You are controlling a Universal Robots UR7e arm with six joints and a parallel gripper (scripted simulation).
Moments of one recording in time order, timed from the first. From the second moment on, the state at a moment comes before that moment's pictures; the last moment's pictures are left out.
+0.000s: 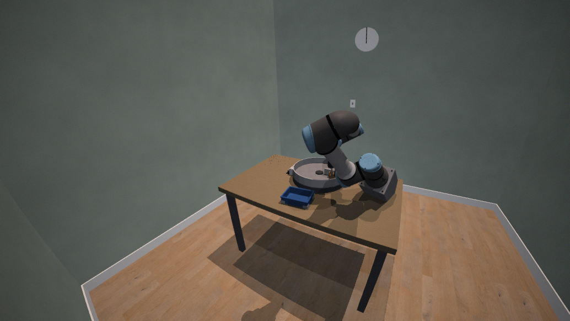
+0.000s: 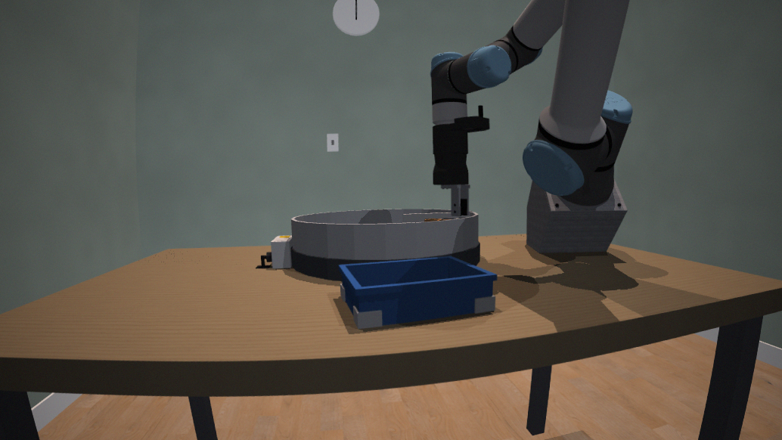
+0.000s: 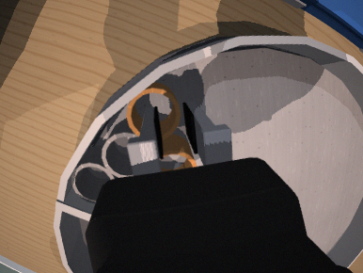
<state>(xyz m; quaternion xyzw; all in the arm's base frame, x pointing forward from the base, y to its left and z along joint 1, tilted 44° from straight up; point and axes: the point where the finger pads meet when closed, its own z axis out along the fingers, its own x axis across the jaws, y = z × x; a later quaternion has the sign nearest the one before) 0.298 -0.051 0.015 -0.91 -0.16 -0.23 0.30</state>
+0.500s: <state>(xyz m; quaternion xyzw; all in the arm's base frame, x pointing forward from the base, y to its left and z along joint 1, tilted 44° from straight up) 0.300 -0.046 0.013 -0.91 -0.16 -0.23 0.30</state>
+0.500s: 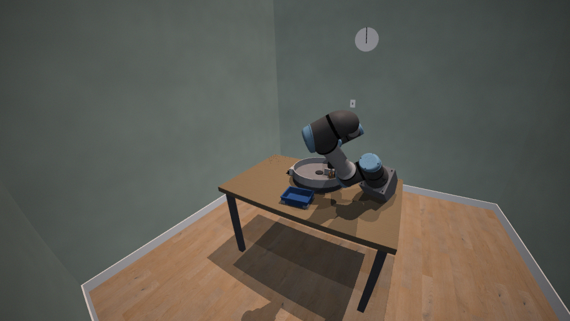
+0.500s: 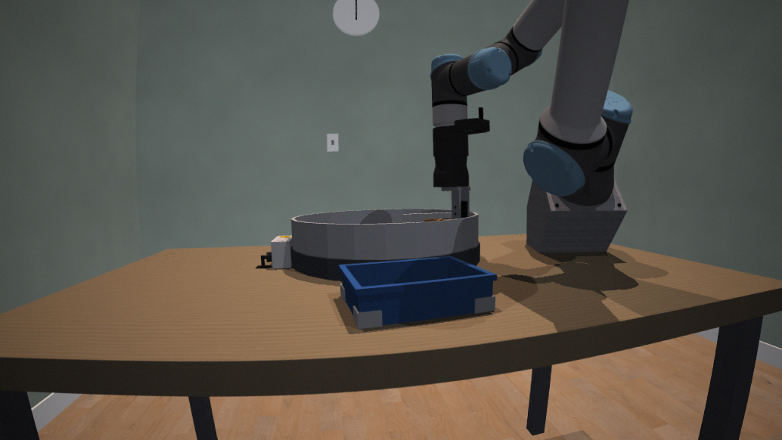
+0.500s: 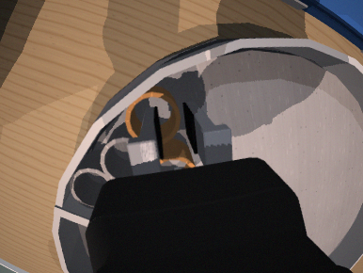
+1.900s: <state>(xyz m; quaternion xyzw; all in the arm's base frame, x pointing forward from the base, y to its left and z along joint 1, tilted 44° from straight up) 0.301 -0.044 0.010 -0.91 -0.16 -0.23 0.30</state>
